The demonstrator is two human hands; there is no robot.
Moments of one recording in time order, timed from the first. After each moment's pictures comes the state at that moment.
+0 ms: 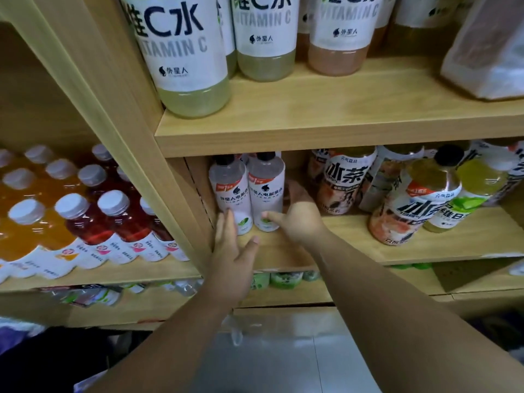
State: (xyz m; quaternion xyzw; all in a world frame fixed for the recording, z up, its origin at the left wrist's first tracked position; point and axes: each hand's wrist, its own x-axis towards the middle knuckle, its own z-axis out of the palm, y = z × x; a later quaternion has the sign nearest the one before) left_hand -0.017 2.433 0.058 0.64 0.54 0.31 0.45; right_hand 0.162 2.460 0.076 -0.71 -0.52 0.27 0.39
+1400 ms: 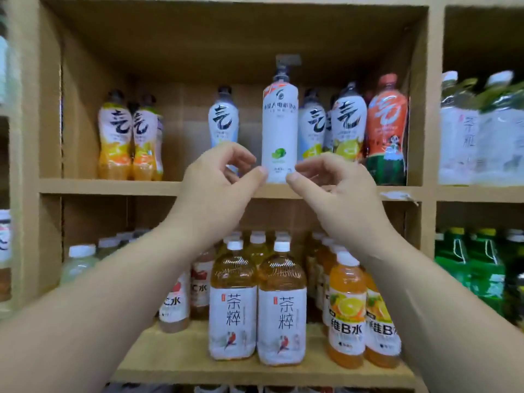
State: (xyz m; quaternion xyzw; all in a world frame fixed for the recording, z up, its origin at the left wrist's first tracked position) left_hand 0.243 2.285 0.568 0.73 0.23 0.63 0.10; right_hand 0.430 2.233 0.561 -0.42 -0.65 -0.08 0.63
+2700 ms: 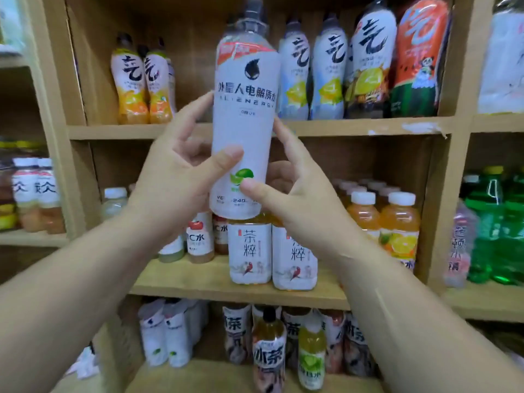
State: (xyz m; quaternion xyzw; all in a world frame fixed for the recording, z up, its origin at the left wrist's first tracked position) left_hand 0.207 2.240 0.509 0.71 0.19 0.63 0.25; right_hand 0.386 2.231 0.483 -0.30 -0.73 0.18 0.58
